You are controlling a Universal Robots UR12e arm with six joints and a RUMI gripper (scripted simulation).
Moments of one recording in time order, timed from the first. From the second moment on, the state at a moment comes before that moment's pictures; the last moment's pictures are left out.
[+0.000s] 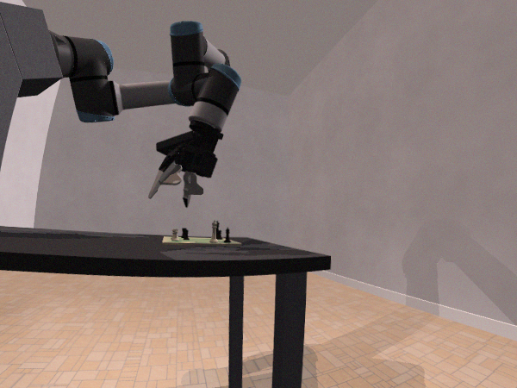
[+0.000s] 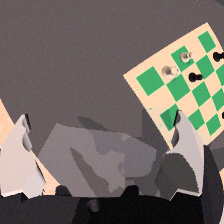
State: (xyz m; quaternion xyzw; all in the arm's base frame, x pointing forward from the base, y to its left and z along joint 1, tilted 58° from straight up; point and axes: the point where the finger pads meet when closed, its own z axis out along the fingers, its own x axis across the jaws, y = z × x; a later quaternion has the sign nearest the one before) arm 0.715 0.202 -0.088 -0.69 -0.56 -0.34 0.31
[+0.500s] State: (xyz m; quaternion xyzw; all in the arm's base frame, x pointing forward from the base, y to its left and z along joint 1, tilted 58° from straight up) arm 0.694 0.217 -0.033 -0.69 -0.56 -0.40 0.24
